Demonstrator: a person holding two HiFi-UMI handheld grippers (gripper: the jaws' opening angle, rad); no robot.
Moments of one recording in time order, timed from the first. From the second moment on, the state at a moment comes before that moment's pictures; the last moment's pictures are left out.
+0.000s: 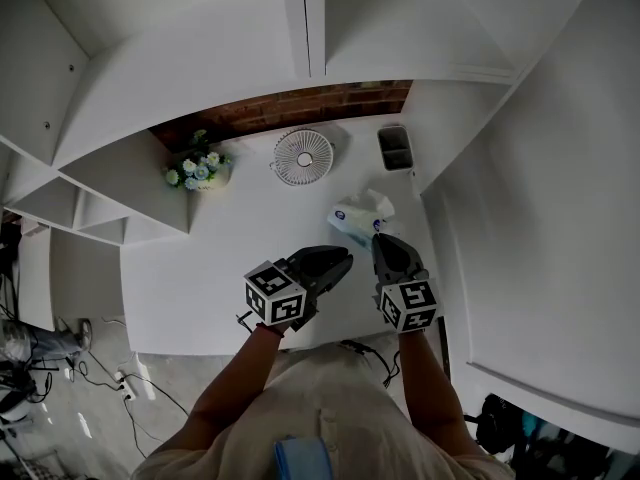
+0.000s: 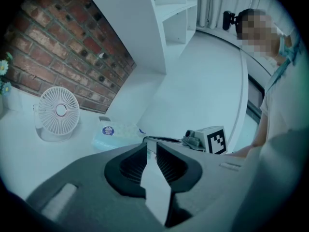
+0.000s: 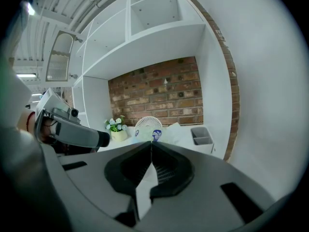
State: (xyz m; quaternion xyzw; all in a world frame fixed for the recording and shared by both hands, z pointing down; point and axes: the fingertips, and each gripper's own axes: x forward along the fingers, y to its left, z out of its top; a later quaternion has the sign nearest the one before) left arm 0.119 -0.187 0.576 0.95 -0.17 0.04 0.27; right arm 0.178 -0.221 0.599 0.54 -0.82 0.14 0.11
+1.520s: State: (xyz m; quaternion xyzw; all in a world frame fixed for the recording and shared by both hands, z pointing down) left arm 0.095 -0.167 0.629 0.93 -0.19 0.07 0.31; right arm 0.151 -0.163 0.717 0.49 -0.83 0.22 0.17
